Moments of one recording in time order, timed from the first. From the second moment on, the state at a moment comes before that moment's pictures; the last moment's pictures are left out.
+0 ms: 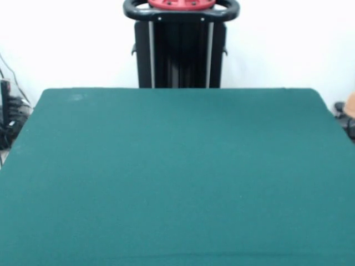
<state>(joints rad) 0.94 -0.98 -0.31 1.90 0.43 0.37 2.74</state>
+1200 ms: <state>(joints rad) 0.56 -0.84 -0.16 1.93 0.35 0.09 2.74</state>
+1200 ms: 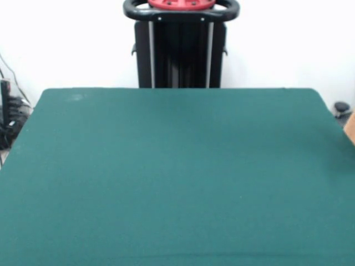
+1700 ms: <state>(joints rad) 0.23 -0.98 0.04 2.07 0.17 0.09 2.74</state>
